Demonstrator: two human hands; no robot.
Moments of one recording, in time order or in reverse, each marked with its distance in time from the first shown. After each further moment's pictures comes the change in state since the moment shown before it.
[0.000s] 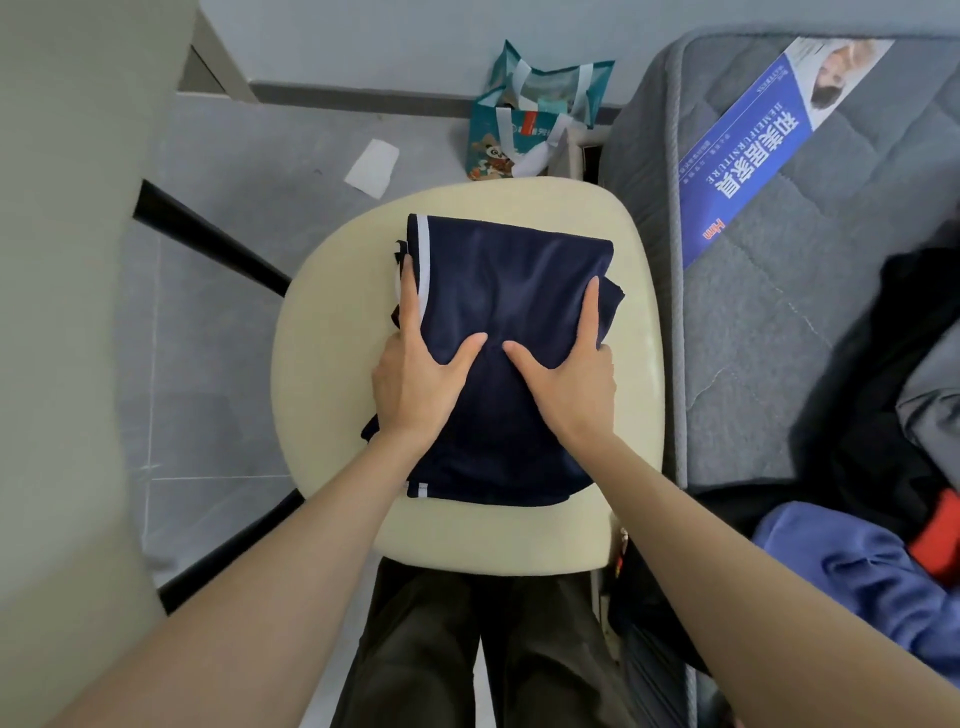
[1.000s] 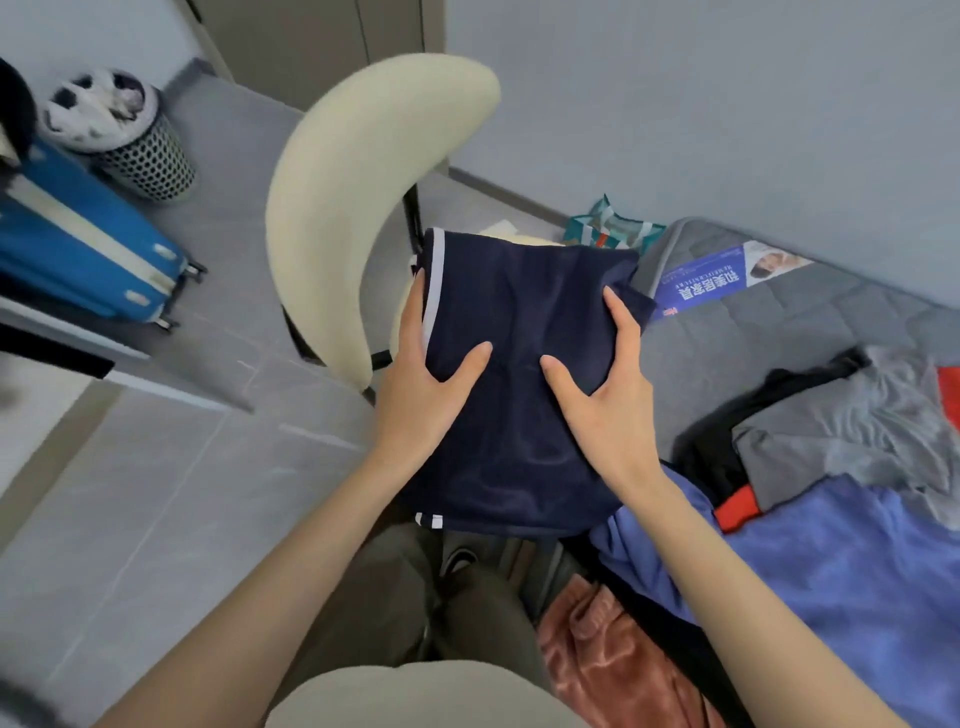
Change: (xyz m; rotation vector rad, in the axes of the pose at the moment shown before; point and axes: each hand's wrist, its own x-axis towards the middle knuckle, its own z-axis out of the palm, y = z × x) left_hand -0.320 0.129 -0.162 -0.476 0.301 -0.015; right_hand -0.248 -0.049 -0.218 0.085 -0.256 -0.679
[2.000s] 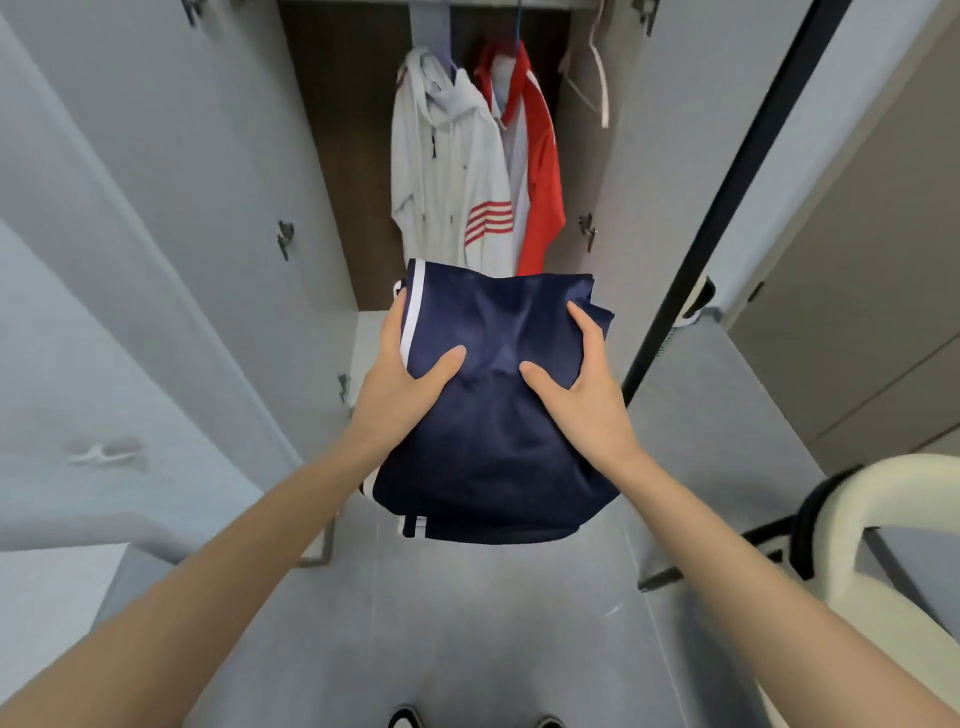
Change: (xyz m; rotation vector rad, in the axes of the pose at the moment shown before) left_hand -0.378 -0.021 -0.478 -0.134 1.036 -0.061; right_hand -0.307 -0.376 0.306 0.122 -1.010 -0.619
